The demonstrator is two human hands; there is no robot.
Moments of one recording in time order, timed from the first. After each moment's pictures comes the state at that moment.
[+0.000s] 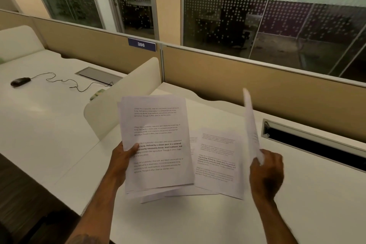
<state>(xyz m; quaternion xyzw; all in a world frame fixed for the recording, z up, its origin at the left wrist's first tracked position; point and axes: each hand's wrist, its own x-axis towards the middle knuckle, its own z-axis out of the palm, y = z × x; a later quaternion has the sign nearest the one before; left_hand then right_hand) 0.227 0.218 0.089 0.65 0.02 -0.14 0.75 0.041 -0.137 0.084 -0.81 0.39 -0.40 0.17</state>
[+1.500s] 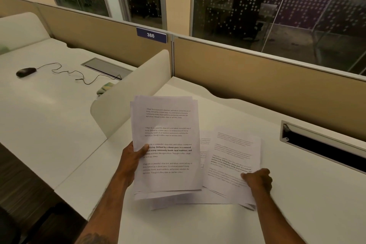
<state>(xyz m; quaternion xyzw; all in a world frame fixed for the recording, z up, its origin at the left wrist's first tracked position) 0.265 0.225 0.061 0.66 0.04 -0.17 0.73 0.116 -0.146 0.006 -0.69 0.61 0.02 0.39</state>
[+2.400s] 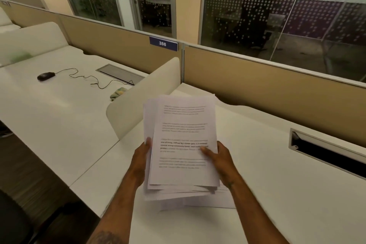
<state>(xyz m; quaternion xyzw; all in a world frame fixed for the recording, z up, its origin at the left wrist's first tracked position) 0.252 0.226 0.083 0.63 0.05 -0.19 0.75 0.173 -0.026 0.094 -0.66 0.21 -0.03 0.72</state>
